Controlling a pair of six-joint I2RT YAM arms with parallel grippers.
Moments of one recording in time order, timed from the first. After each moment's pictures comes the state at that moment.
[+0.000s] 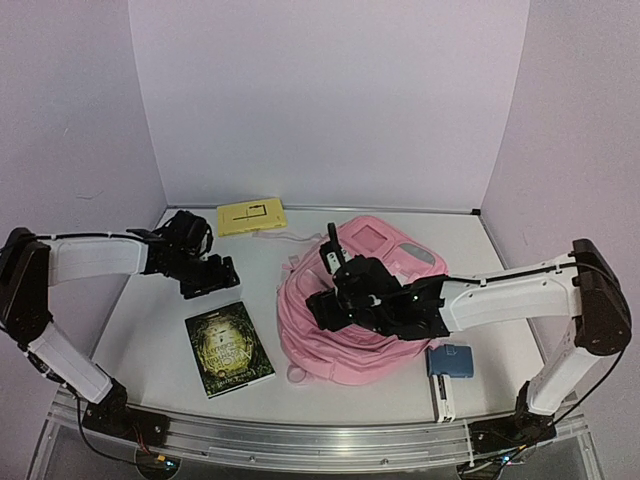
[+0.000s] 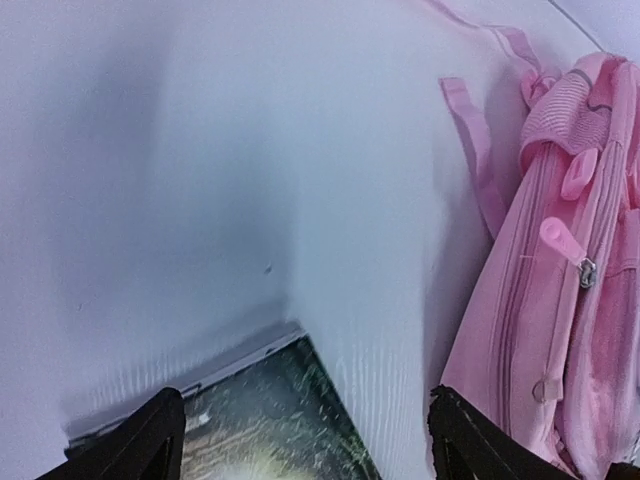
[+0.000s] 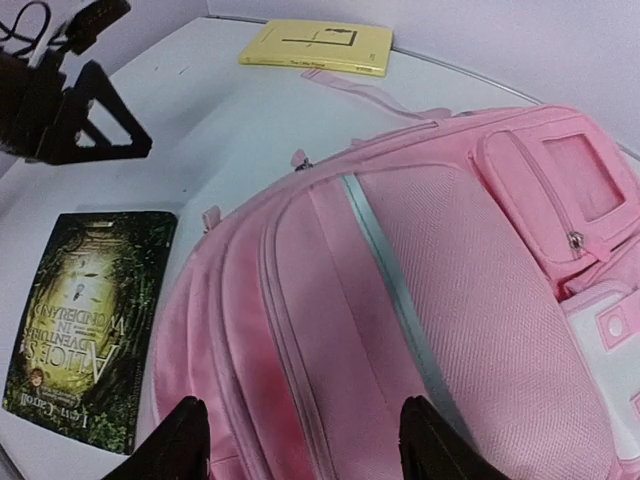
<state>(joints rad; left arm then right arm) -0.49 1.52 0.94 -0.39 0.07 -0.64 1.14 1.67 1.08 -0.05 0.47 0.40</state>
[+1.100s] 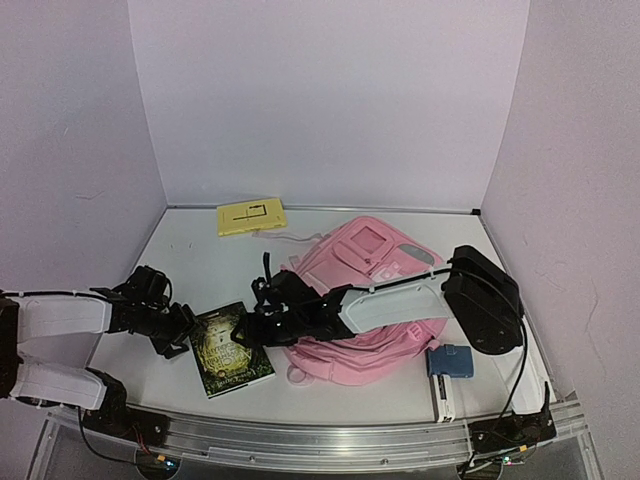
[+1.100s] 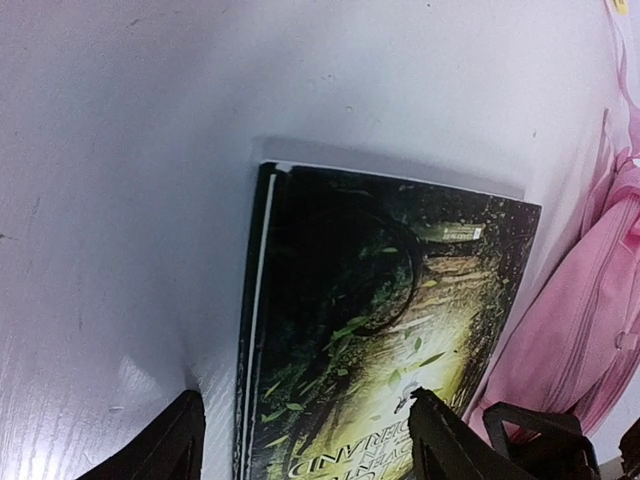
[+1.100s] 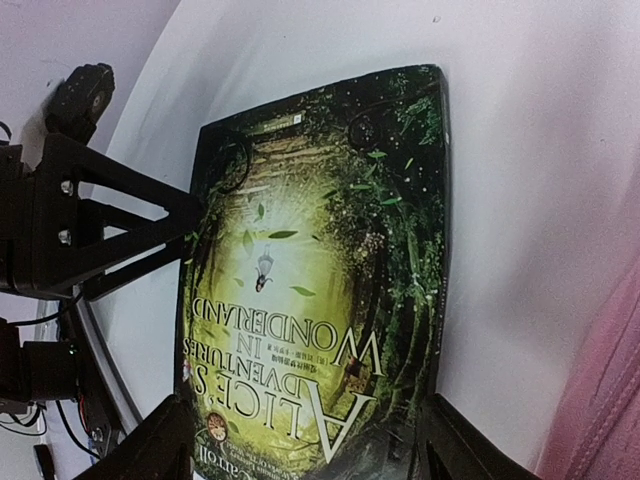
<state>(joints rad) -0.37 1.17 0.42 -0.30 0.23 -1.08 1.14 2.25 1.57 -0.02 -0.10 0.78</state>
